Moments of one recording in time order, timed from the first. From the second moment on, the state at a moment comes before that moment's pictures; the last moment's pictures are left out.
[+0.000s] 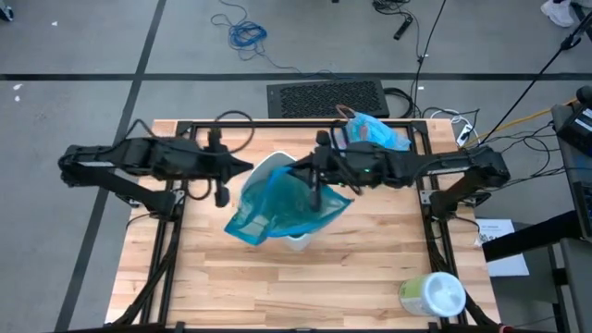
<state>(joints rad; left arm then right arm) -0.12 1.05 1.36 -0.76 -0.30 -0.05 0.10 1.52 1.51 -0.12 0.23 0.07</state>
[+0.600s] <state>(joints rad) -0.17 1.05 1.36 -0.76 -0.27 -0.07 0.06 1.60 1.51 -0.29 0.19 0.14</state>
